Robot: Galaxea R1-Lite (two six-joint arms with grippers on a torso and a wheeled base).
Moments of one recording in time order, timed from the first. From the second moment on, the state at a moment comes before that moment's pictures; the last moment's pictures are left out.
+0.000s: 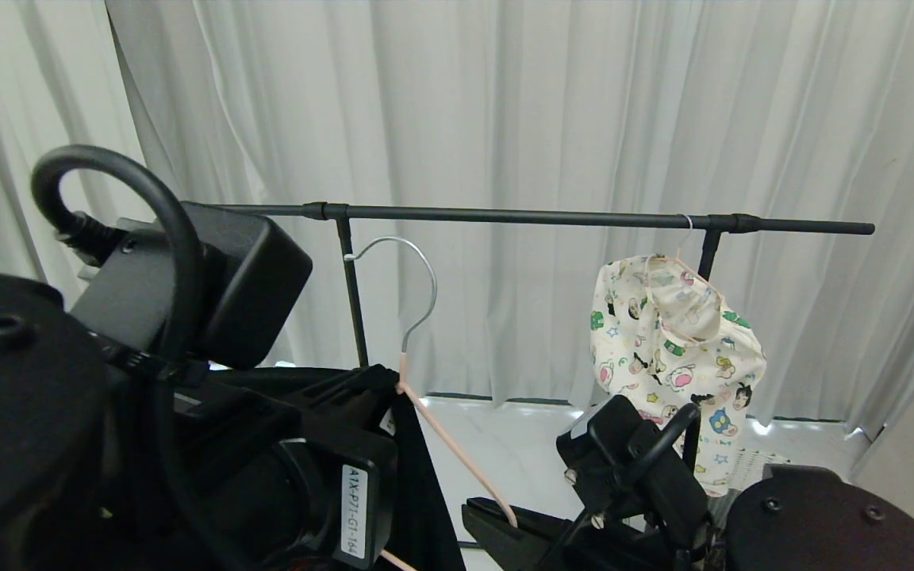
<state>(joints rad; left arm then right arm) -1.20 1.35 -0.93 0.05 0.83 -0.25 1.30 1.68 -0.63 -0.82 -0.30 0.37</state>
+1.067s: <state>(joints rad) -1.20 1.30 -0.84 0.05 0.87 -0.25 1.25 1.57 -0.59 -0.83 -0.46 0.30</state>
